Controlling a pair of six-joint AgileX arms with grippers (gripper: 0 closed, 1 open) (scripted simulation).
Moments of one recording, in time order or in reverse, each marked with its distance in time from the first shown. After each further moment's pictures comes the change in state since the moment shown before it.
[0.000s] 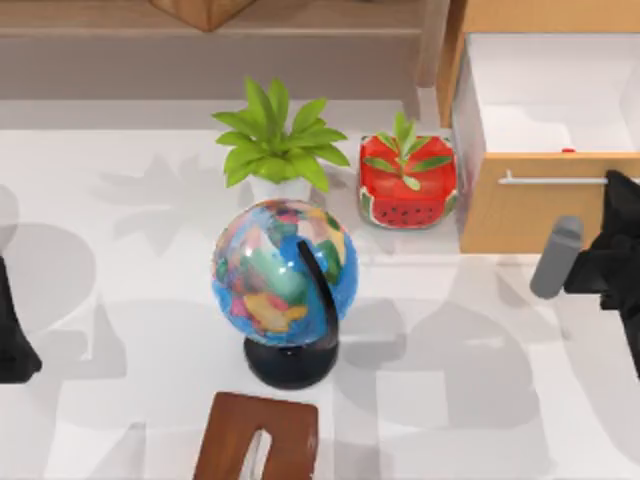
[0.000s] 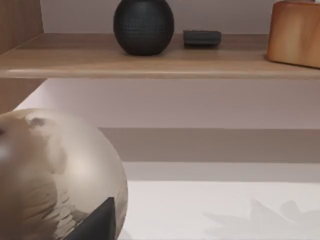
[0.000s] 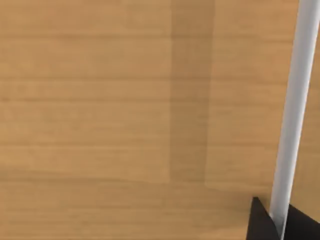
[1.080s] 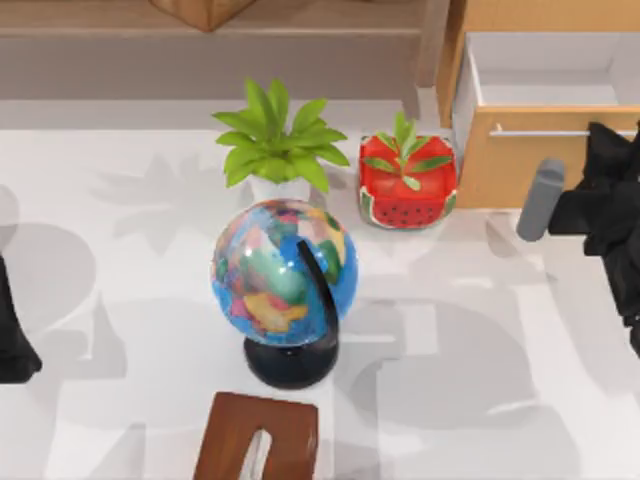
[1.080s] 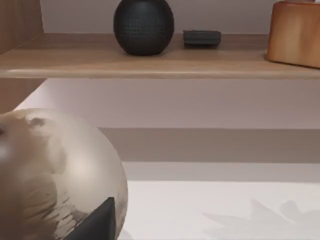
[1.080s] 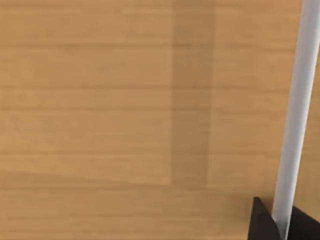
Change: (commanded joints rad) left arm 0.000 0.000 0.000 0.000 0.000 0.000; right arm -0.063 0.076 0.243 -0.174 -0.066 0.005
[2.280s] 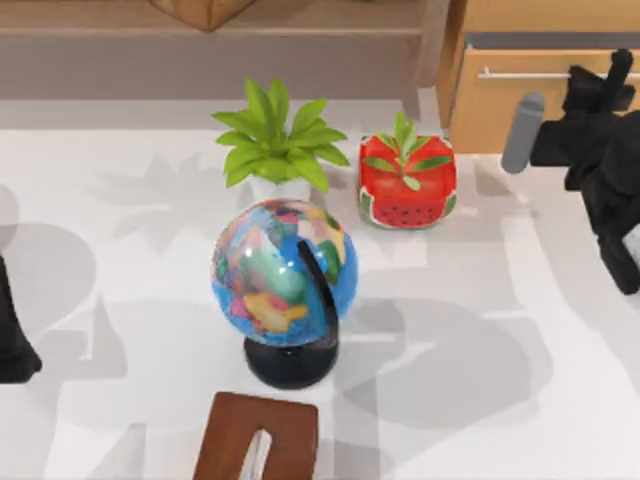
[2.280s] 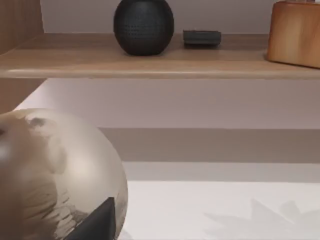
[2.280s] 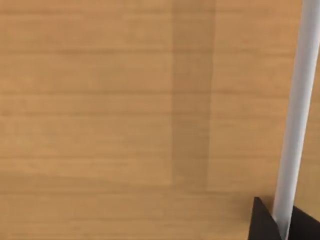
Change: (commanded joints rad) left arm 0.000 0.000 0.000 0.000 0.000 0.000; right arm -0.057 0.147 0.357 -0.209 -0.053 0.000
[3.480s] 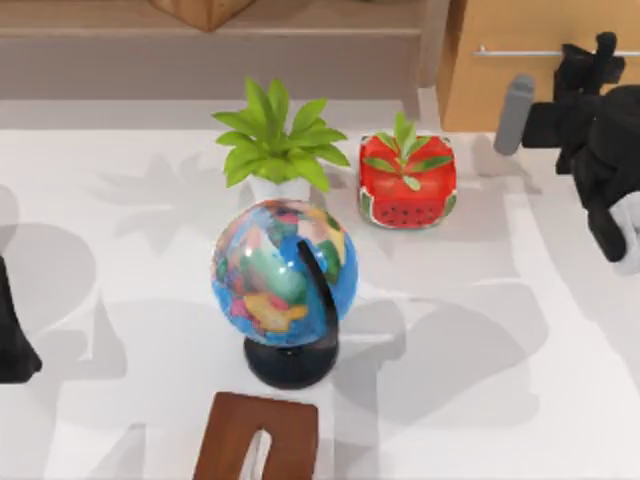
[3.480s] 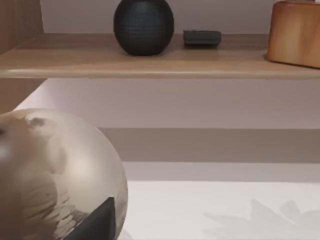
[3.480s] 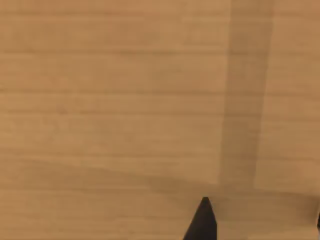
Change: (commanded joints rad) left arm 0.000 0.000 0.000 0.000 0.000 0.000; right arm -0.022 0.084 0.195 -0.112 -0.024 0.000
